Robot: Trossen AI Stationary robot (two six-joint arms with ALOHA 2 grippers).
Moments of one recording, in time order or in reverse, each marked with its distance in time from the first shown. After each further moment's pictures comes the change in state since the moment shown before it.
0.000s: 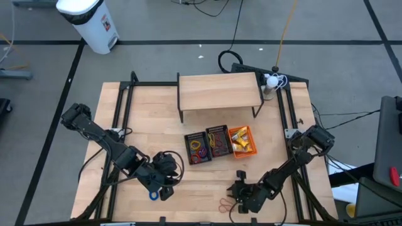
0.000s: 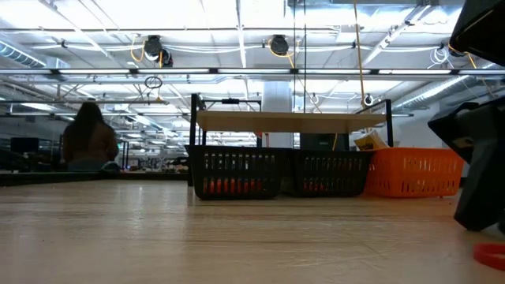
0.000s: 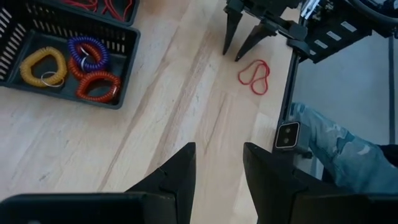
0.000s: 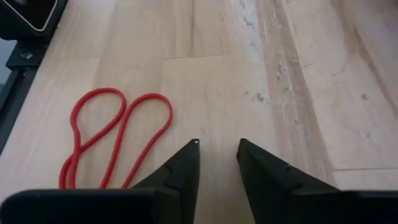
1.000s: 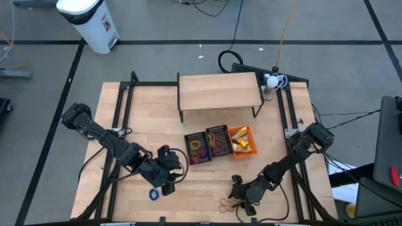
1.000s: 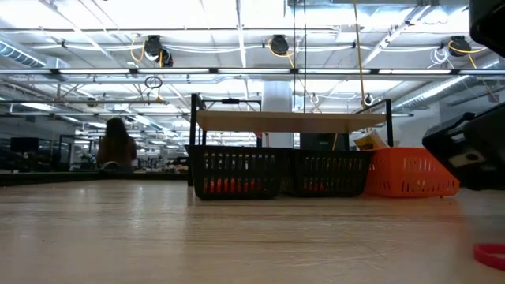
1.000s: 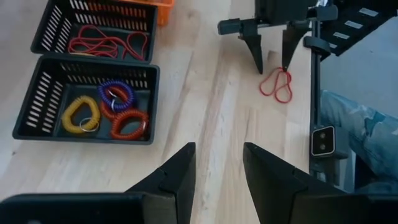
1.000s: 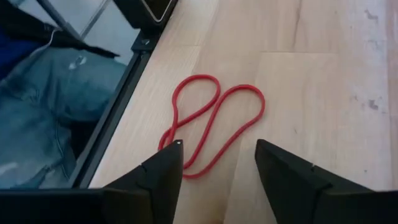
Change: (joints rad) left arm 0.049 0.000 0.000 0.004 -0.052 0.234; right arm -0.049 -0.050 -0.002 0.397 -0.400 -0.160
